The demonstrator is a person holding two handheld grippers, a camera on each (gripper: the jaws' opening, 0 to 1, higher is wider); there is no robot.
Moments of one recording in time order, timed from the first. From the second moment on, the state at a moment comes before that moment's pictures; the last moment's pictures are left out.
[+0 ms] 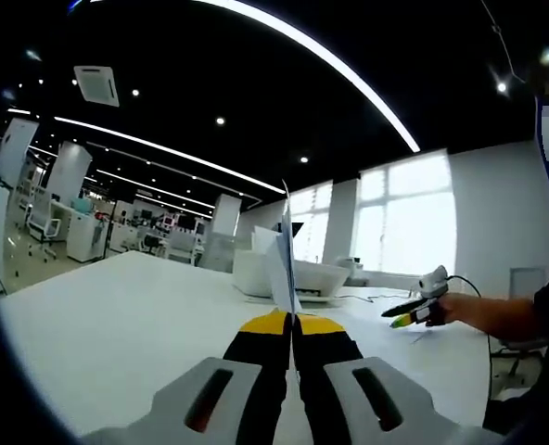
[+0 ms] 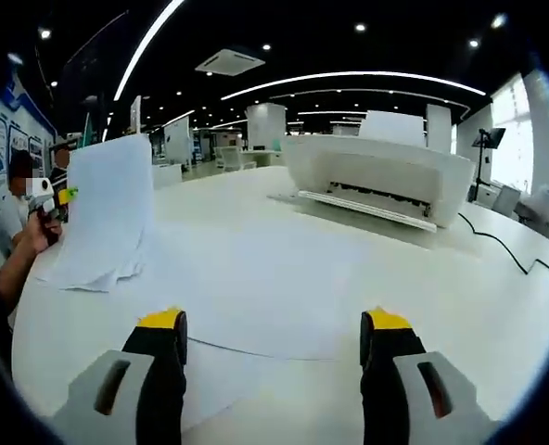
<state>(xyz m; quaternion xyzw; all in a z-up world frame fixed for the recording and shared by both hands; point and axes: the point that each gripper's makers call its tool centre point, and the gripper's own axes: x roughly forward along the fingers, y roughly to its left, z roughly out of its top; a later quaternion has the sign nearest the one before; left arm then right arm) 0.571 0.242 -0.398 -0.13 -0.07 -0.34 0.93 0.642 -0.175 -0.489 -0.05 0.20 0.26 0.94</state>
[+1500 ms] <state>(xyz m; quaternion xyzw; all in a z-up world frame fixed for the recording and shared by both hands) 0.571 0.242 -0.398 -0.13 -0.07 -0.34 0.93 0.645 -0.172 -0.502 -0.05 0.21 0.24 0.95</state>
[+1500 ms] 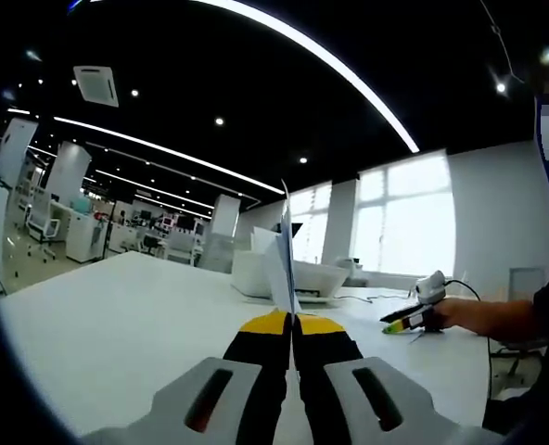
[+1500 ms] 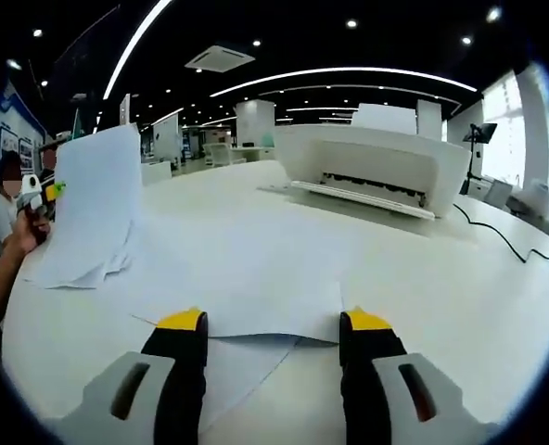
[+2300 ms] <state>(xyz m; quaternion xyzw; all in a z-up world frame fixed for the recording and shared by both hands) 0.570 0.241 -0.398 -0.13 -0.07 -0.34 0.93 0.637 -0.178 -0.485 -0.05 0.16 0.23 0.96</state>
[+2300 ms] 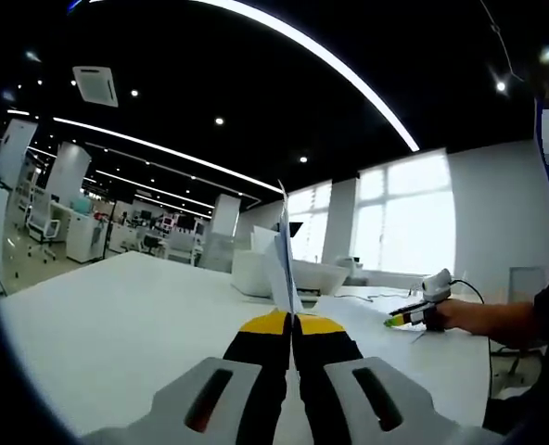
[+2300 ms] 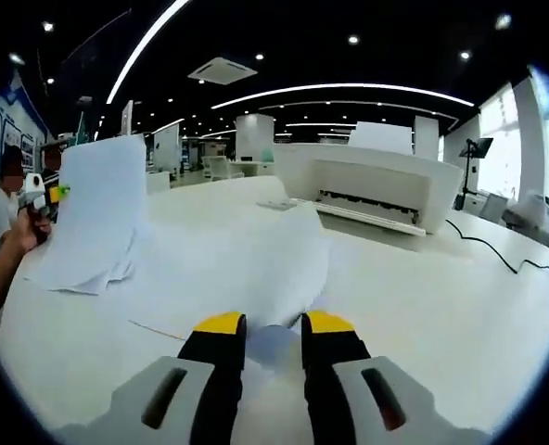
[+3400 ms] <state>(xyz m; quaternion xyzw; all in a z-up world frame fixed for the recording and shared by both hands) 0.572 0.241 -0.401 -0.12 -0.06 -0.34 0.93 0.632 -0.182 -0.433 0.02 0.07 0.25 0.97</state>
